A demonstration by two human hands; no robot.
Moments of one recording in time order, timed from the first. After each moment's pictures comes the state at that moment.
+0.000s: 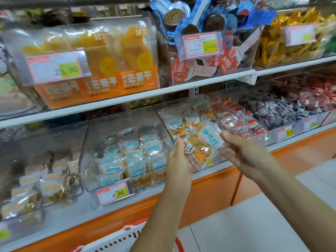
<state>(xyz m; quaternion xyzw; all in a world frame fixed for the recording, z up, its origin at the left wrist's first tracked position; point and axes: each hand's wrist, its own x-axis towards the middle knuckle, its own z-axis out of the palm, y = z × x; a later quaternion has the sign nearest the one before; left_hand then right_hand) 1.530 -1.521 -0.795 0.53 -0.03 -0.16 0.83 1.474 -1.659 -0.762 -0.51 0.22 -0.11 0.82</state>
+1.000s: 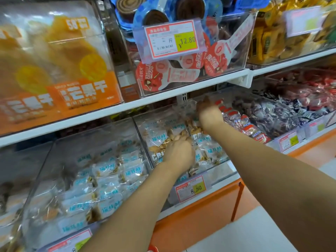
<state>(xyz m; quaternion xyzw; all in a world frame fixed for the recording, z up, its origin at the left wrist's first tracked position) 1.657 -1.604 -0.814 0.92 -0.37 0.05 0.09 1.682 -1.753 -0.775 -0.97 0.18 -0.16 -0.04</state>
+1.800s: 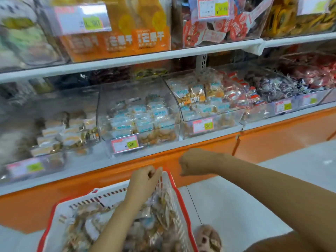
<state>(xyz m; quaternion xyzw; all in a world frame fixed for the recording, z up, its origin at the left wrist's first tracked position) 1.473 -1.367 -0.908 0.90 -0.16 -0.03 0.41 1.466 -1.564 -0.837 -0.96 -0.18 0.19 -0.04</state>
